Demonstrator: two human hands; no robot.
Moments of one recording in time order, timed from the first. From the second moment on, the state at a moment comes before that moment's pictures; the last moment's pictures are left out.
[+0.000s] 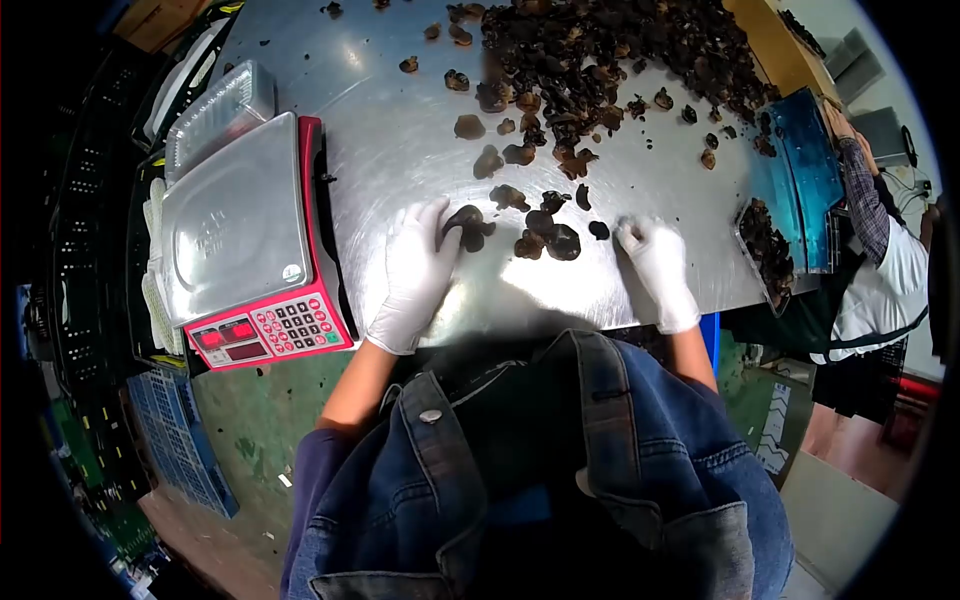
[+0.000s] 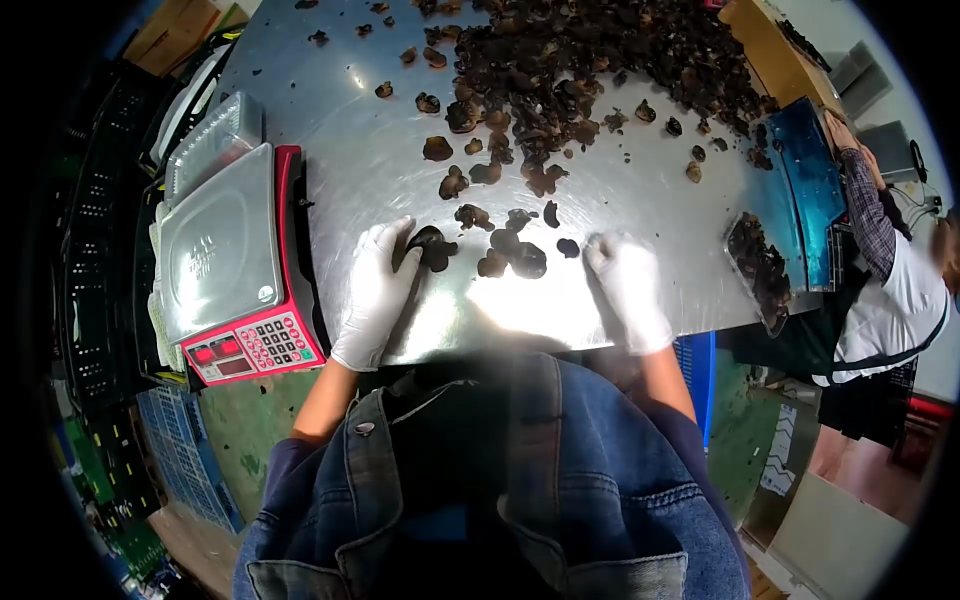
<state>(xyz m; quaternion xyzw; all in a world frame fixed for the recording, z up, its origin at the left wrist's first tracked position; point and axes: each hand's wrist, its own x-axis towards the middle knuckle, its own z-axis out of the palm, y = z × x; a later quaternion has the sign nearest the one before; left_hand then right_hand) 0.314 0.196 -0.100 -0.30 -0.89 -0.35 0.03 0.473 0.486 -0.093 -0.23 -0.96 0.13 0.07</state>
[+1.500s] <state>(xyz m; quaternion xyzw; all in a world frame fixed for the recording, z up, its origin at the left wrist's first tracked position) 0.234 0.242 -0.081 -0.33 -0.89 -0.30 -0.11 0.390 0.447 -0.096 -0.12 -0.88 0.43 0.17</state>
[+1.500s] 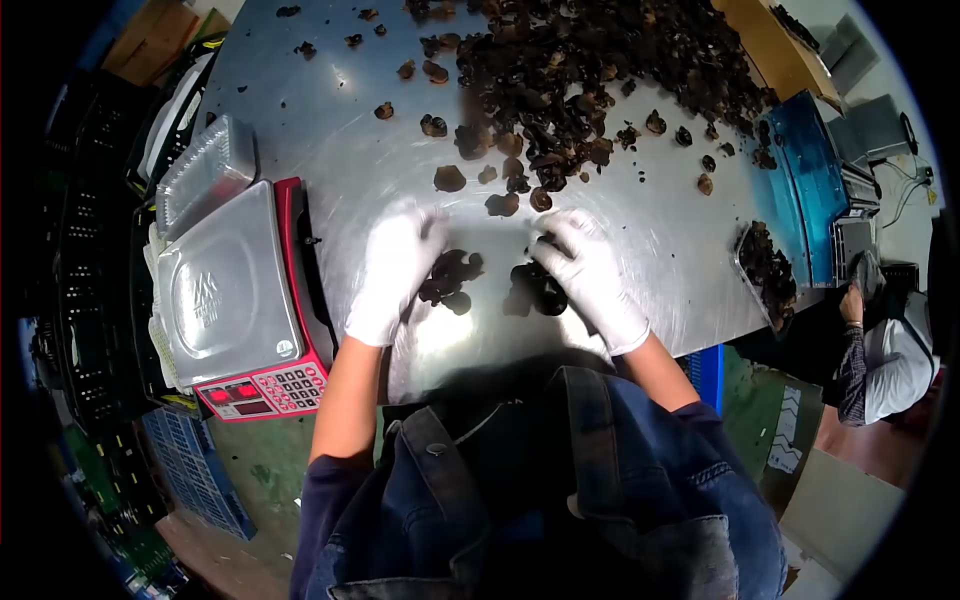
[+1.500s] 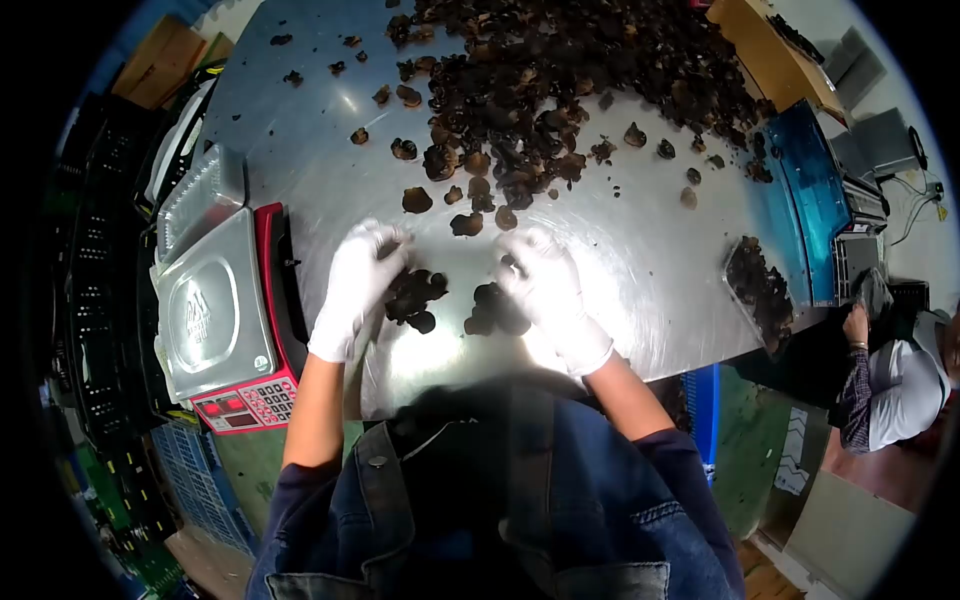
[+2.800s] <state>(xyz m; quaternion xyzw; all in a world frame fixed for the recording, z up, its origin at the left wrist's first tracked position) 0.250 0.231 -0.059 -0.33 -0.85 -0.40 -0.11 0.330 0.527 -0.094 -0.14 -0.92 0.19 0.32</state>
